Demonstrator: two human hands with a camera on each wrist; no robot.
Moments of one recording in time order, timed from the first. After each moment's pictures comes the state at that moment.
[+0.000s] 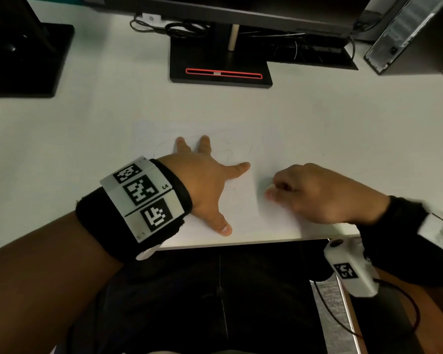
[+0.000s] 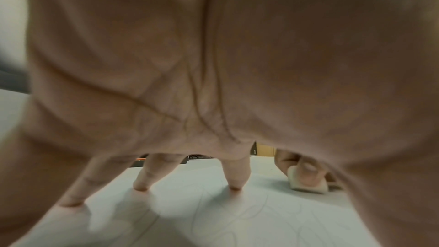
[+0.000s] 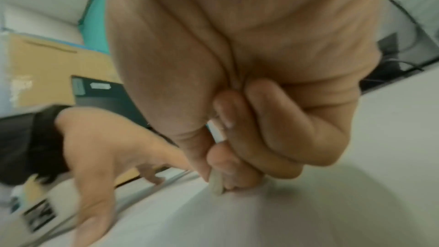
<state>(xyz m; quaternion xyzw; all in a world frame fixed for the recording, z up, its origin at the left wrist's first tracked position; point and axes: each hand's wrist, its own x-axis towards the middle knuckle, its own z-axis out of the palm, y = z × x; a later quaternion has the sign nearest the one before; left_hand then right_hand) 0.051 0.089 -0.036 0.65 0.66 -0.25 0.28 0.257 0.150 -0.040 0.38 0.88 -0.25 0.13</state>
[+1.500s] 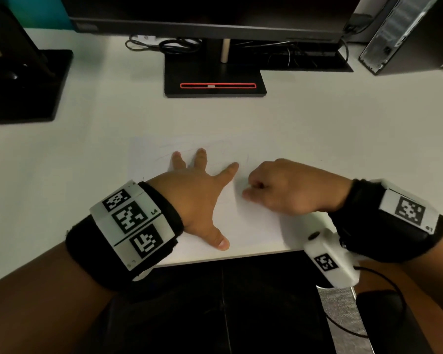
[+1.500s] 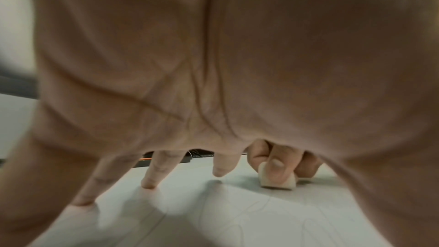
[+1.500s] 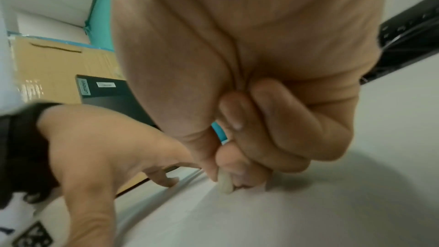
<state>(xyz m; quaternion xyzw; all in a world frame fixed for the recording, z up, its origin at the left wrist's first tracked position) 0.049 0.085 -0.035 0.65 0.66 -0.24 0.29 0.221 0.168 -0.039 0.35 0.89 -0.23 0.16</state>
